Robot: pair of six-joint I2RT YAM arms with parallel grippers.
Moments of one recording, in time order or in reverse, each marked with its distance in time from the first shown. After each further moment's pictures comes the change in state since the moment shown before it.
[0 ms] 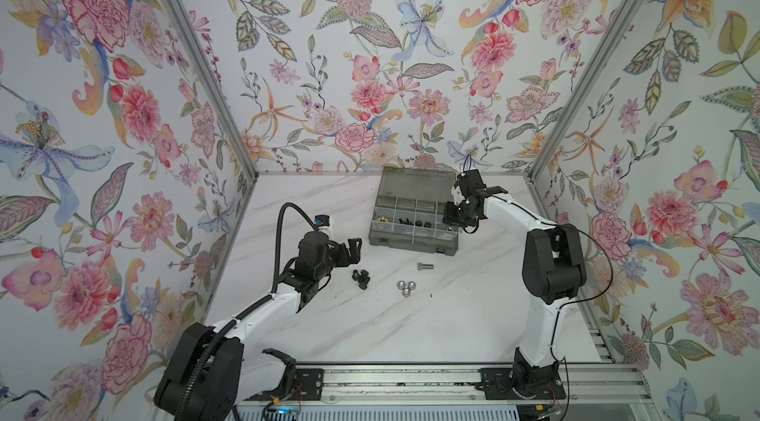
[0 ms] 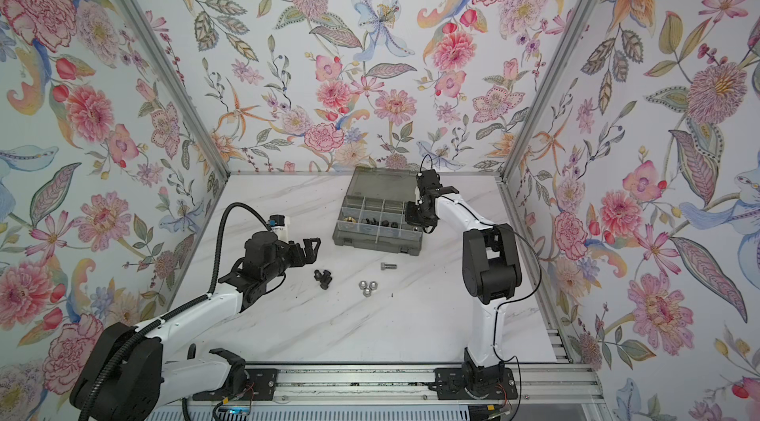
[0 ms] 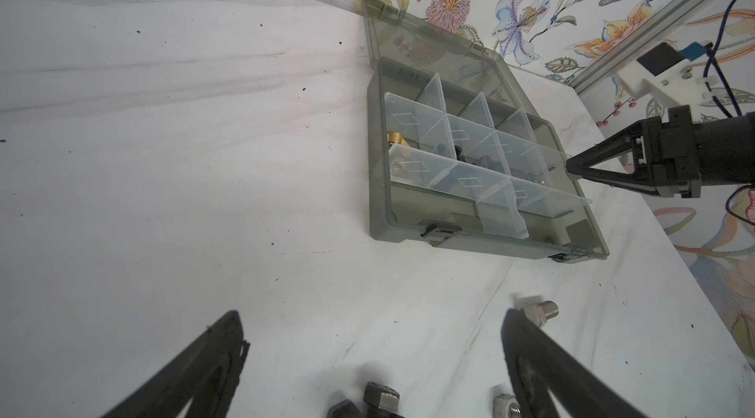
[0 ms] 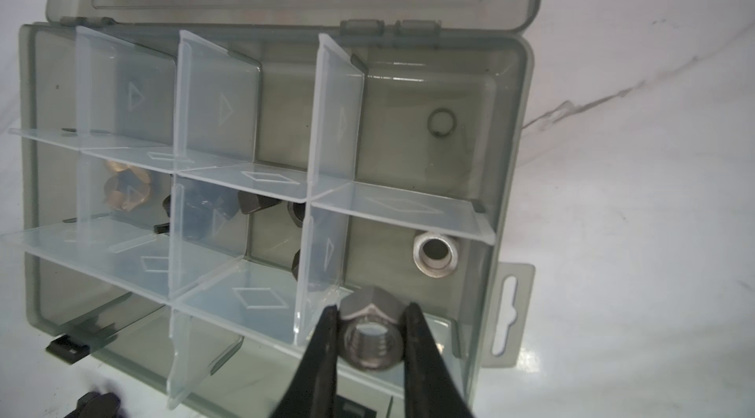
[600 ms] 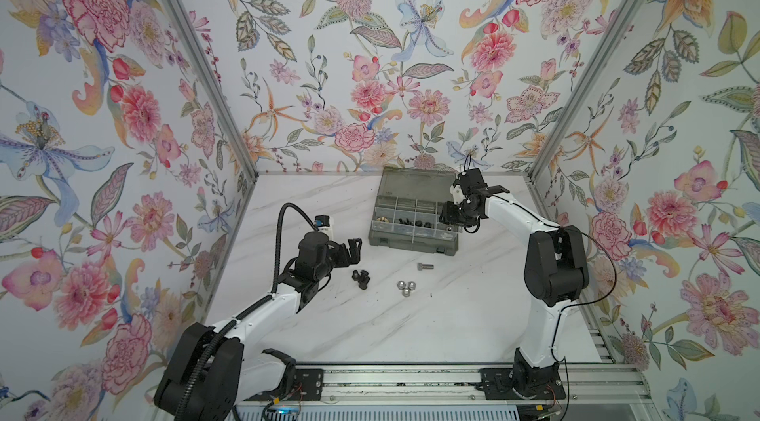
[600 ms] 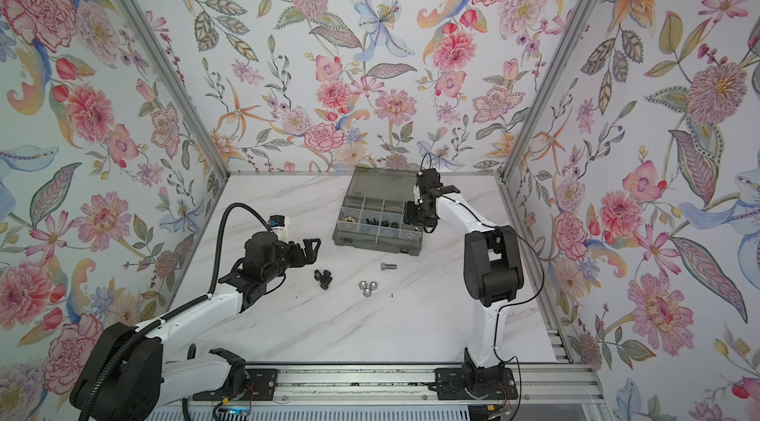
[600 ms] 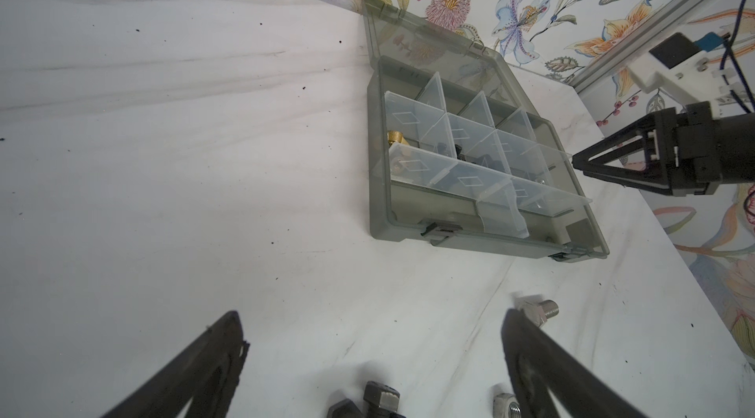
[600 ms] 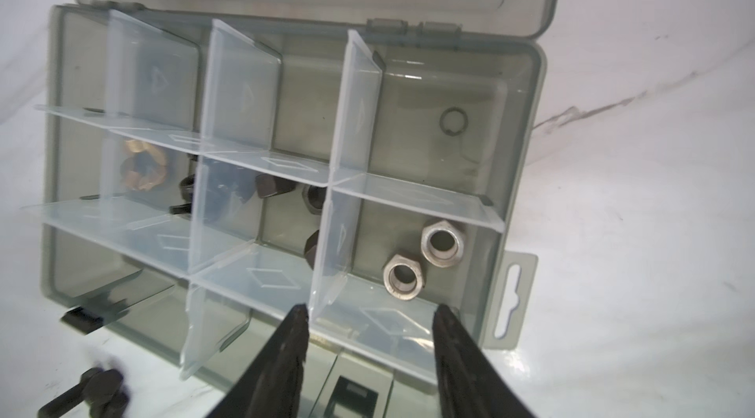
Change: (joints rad) left arm 0.000 0.007 -0.001 0.008 0.001 -0.001; right arm 0.004 -0.065 -0.006 -0.014 -0.022 -0.053
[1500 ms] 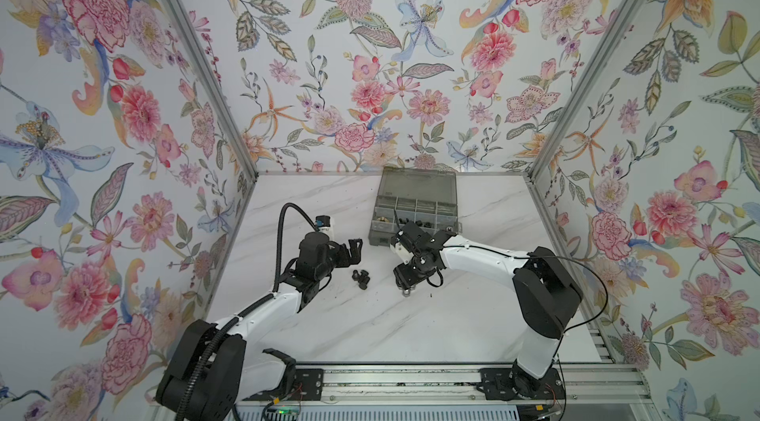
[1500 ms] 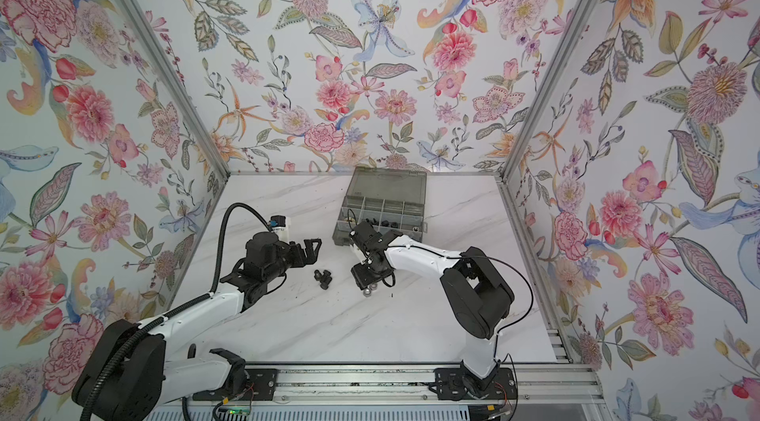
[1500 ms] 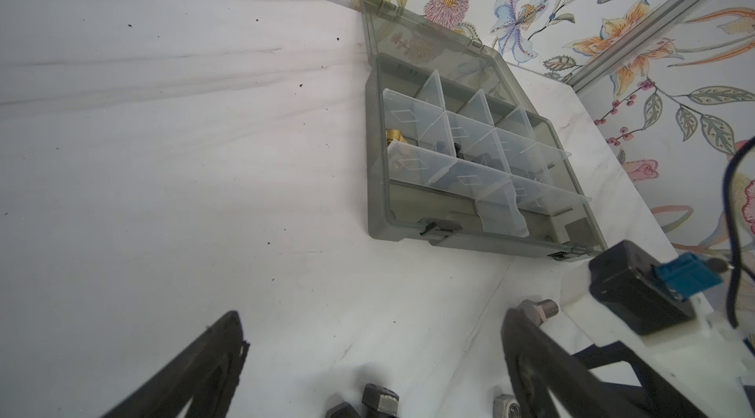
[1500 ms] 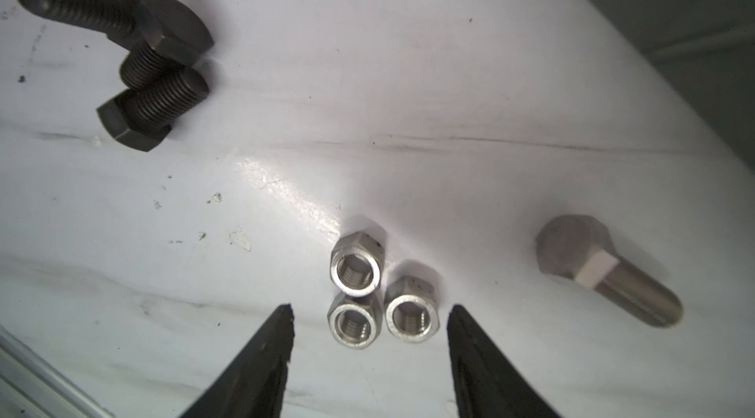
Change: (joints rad) left arm 0.001 0.013 -0.006 0.018 0.008 -0.002; right arm 0.545 -0.098 -0.306 -0.013 0.086 -0.070
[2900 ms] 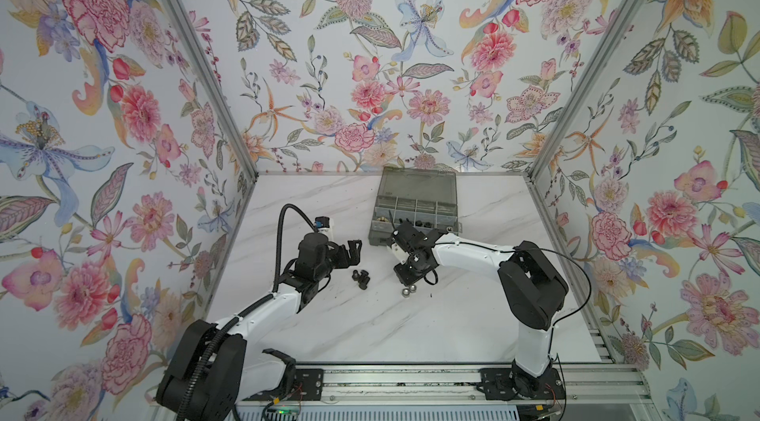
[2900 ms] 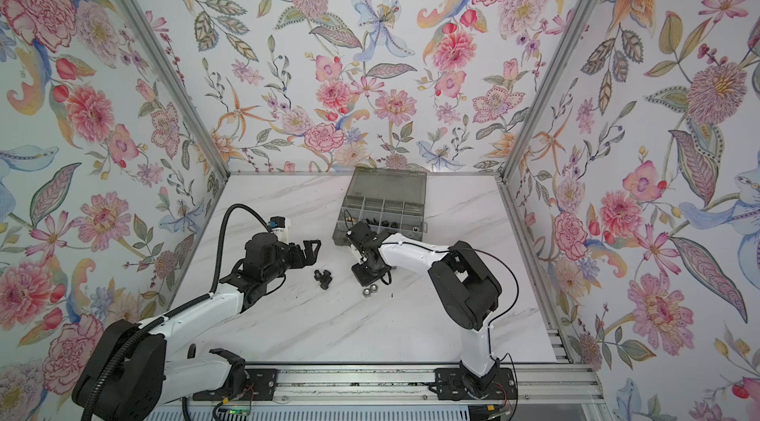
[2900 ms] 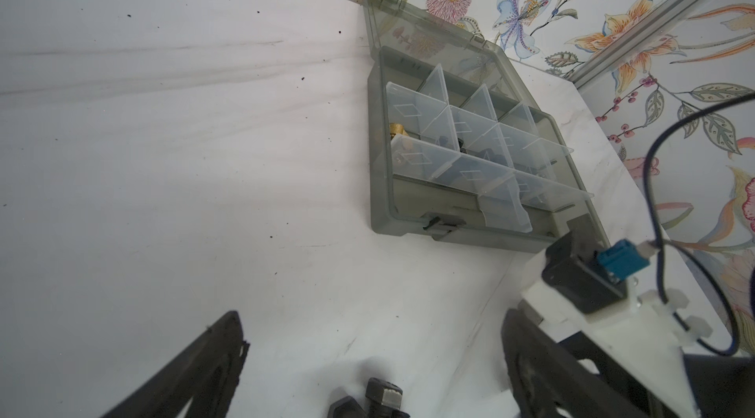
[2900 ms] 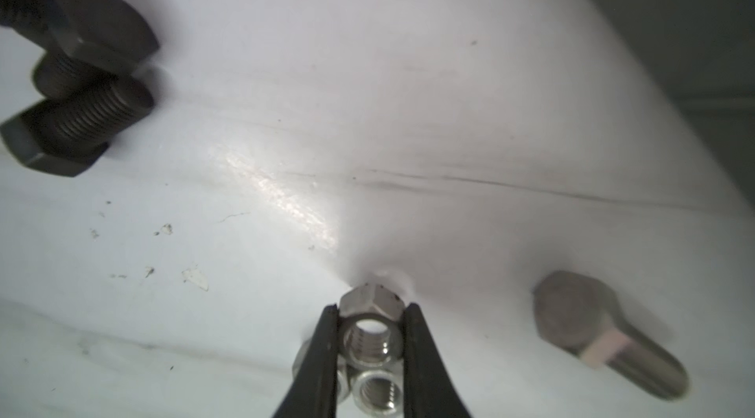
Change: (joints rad) left arm 0.012 0.000 -0.010 0.000 0.015 0.000; right arm -0.063 0.043 0.050 0.004 -0.001 -0.060
